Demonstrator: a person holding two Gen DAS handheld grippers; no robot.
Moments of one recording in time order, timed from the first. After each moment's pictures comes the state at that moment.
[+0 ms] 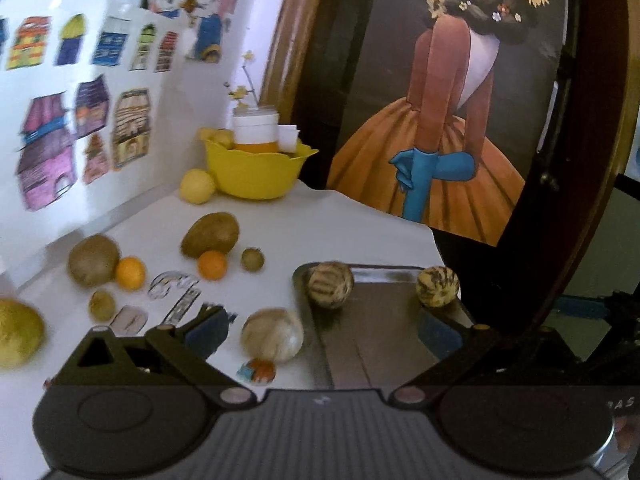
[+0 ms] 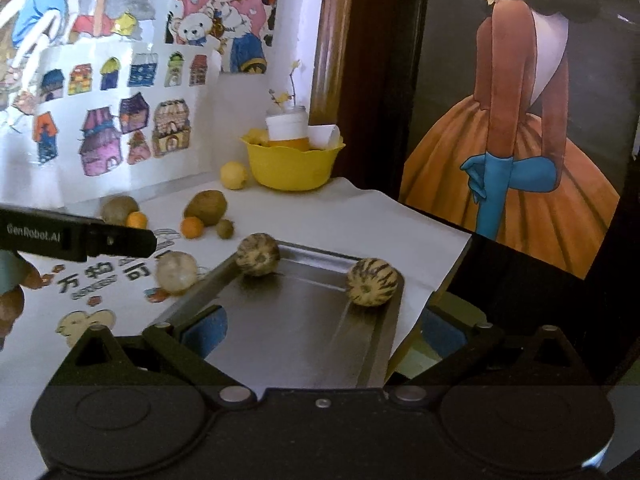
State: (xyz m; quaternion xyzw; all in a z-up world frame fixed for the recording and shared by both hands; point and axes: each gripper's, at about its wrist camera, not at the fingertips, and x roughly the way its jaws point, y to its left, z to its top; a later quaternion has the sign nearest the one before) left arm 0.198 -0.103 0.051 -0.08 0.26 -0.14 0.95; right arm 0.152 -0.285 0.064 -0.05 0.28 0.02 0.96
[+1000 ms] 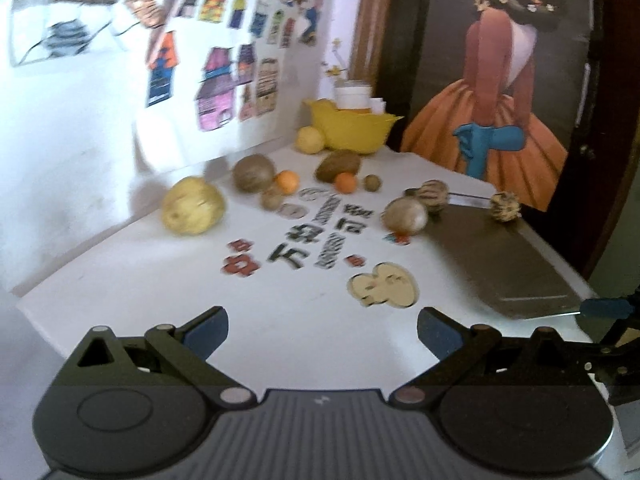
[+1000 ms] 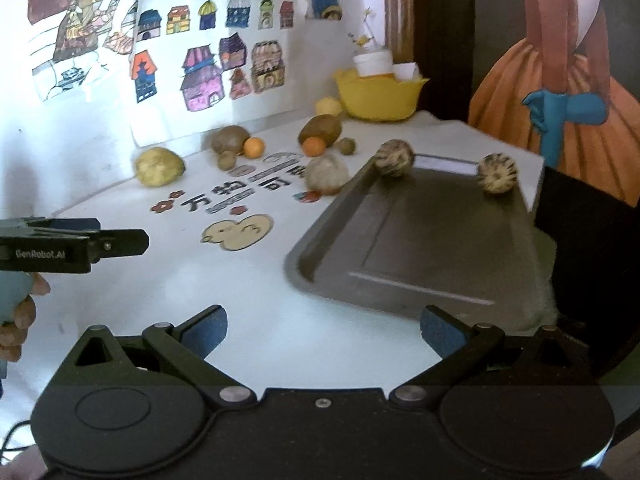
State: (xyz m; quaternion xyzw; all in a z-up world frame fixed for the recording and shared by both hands) left arm 0.071 0.005 0.008 -0.05 0.29 -0.06 0.96; right arm 0.072 -0.168 0.022 0.00 0.35 0.08 0.93
